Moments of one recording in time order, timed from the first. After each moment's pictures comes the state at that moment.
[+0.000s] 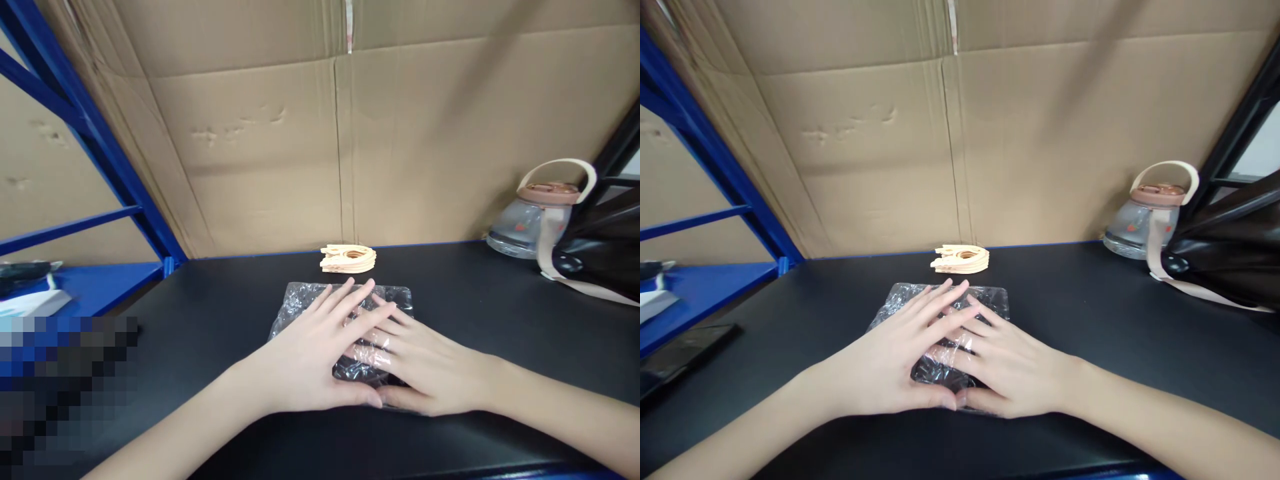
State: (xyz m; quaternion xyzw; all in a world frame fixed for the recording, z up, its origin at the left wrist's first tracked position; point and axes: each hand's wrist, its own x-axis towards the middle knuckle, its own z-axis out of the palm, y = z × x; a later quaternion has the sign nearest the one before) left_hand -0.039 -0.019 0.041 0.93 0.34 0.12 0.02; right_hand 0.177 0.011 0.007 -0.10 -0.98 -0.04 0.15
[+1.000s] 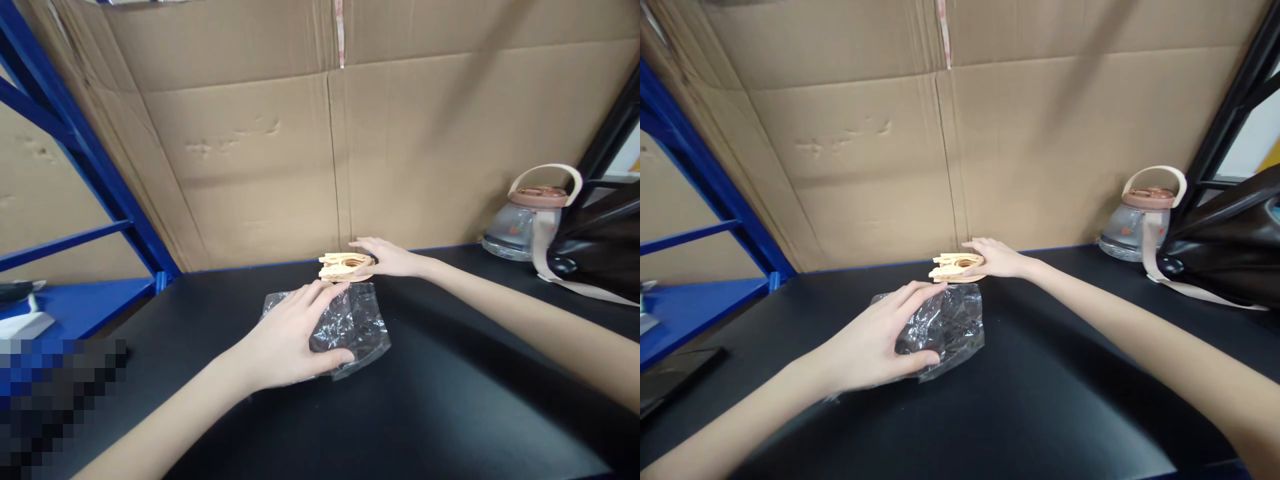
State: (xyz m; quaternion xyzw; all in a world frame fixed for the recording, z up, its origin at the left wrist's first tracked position) left_hand -0.066 0.000 0.053 0.89 0.44 0.14 0.03; right_hand 0.165 0.175 0.029 -0.34 -0.91 0.13 0.22
